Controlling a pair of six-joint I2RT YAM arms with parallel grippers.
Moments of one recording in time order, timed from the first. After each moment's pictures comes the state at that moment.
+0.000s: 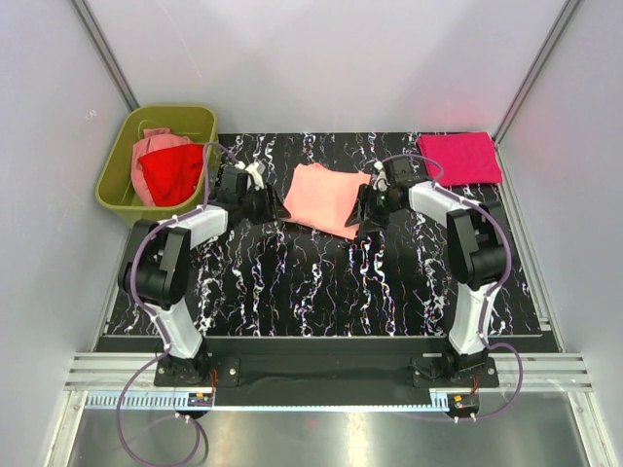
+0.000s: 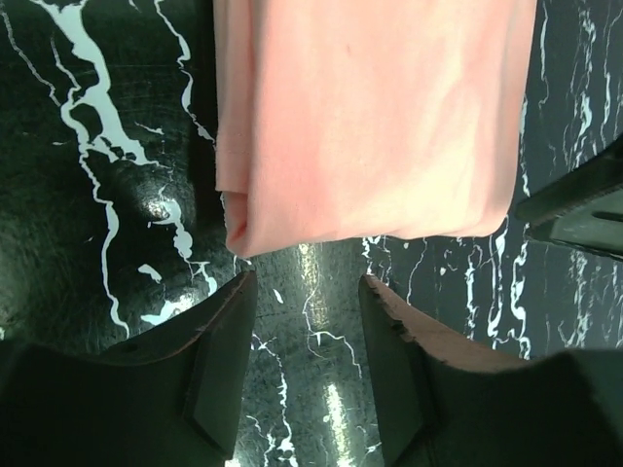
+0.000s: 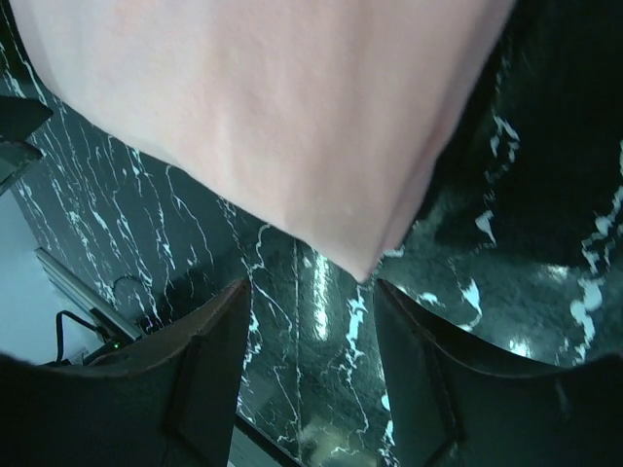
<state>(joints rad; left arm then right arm) -0.25 1.78 1.05 0.00 0.41 -0.48 0.29 2.01 1.40 -0.44 -0.51 0.49</state>
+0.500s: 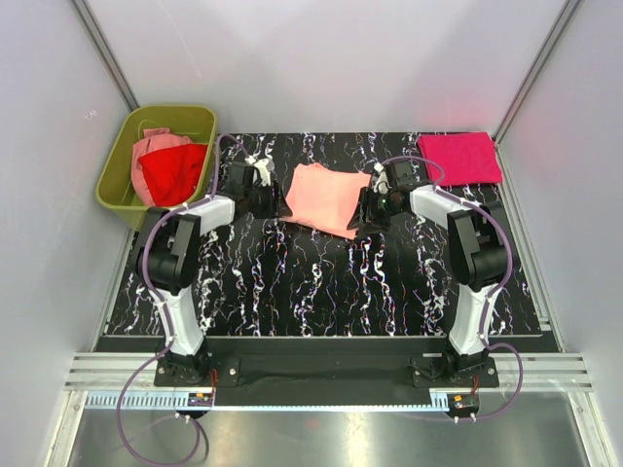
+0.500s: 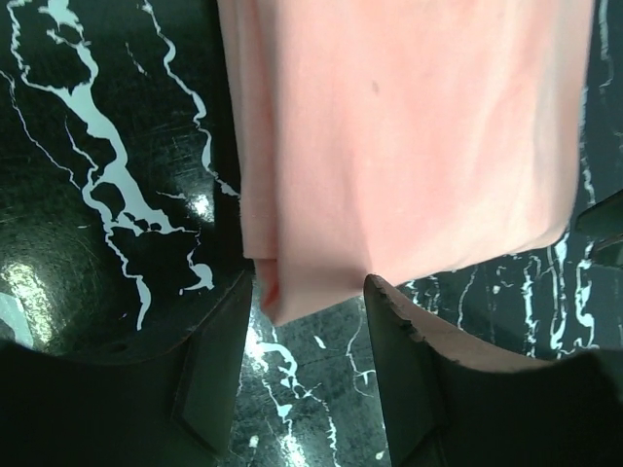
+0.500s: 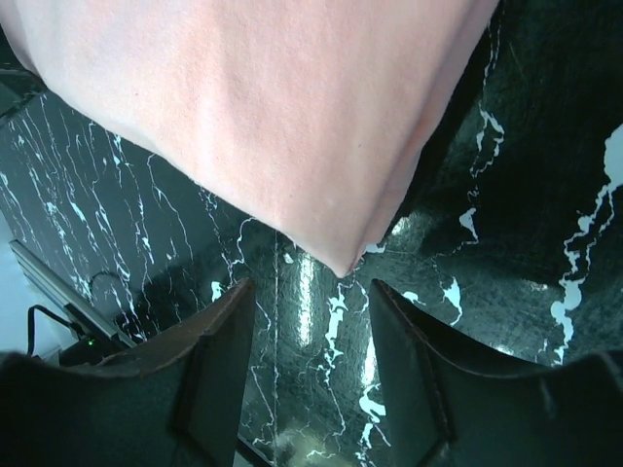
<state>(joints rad) -0.25 1.91 1.18 -0.05 0.41 -0.32 0.29 1.96 1.31 -0.39 -0.51 0.44</state>
